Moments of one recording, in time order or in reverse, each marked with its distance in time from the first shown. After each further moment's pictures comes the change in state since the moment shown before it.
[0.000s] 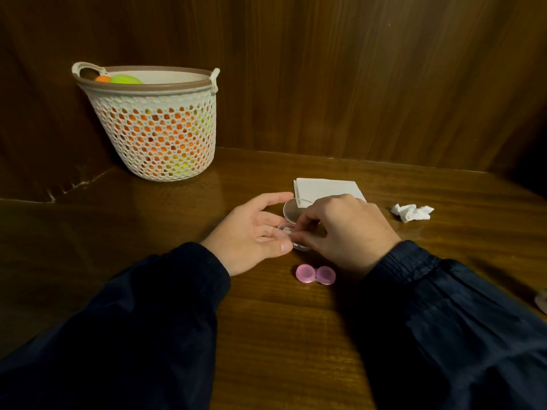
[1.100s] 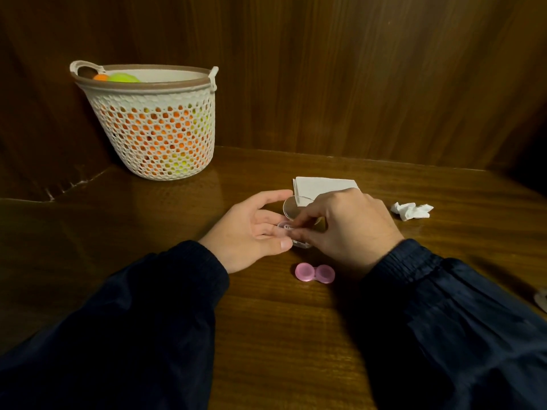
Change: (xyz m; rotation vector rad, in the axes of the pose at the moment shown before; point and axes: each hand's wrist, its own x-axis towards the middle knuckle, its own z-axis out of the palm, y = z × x) left_hand -0.001 0.004 0.000 -0.032 -0.003 0.000; right_hand -0.002 -0.004 -0.004 -0.011 0.087 0.037
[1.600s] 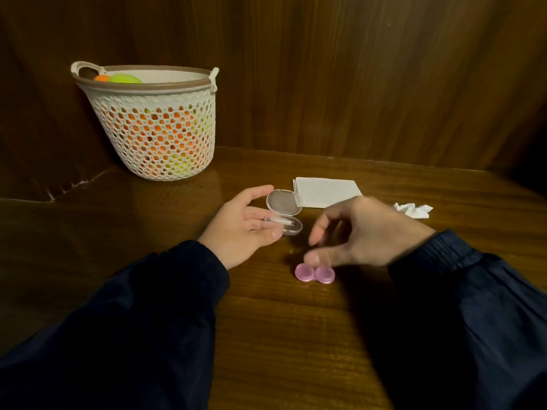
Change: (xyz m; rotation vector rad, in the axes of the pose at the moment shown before) left_hand 0.006 -0.010 -0.003 -0.041 0.167 -0.040; right_hand -0.006 0.030 -0.024 0.482 -0.406 0.110
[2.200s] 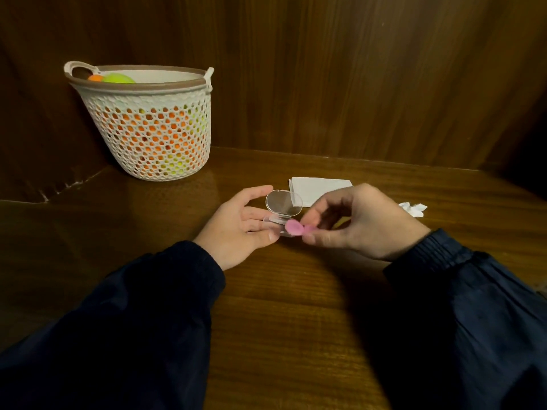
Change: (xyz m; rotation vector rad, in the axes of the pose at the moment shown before) left_hand 0.001 -0.001 0.000 0.011 -0.038 0.001; right_hand 0.002 0.005 0.001 0.198 0.144 -0.160
